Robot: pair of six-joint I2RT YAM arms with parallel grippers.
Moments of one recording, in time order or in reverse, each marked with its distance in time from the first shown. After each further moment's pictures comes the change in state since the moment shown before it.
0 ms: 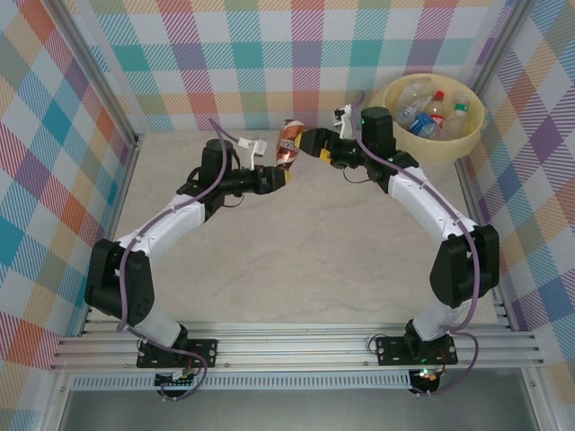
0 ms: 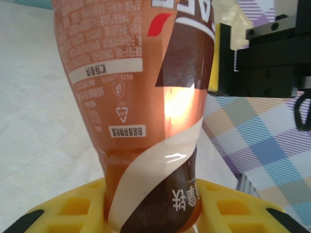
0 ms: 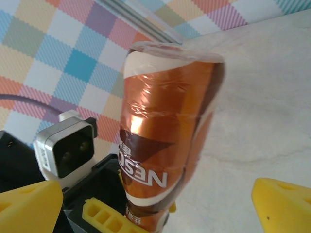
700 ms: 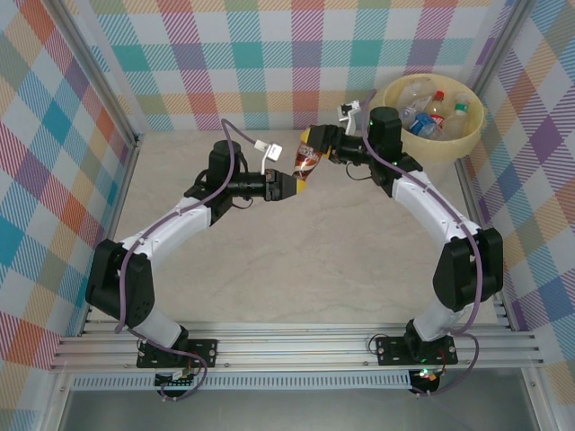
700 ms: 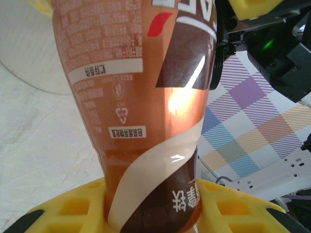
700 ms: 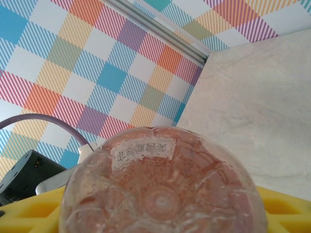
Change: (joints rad) left arm -0.066 -0.003 0.000 0.104 0.209 -0.052; right arm -0.019 -0.026 -0.053 0.179 -0.068 0.137
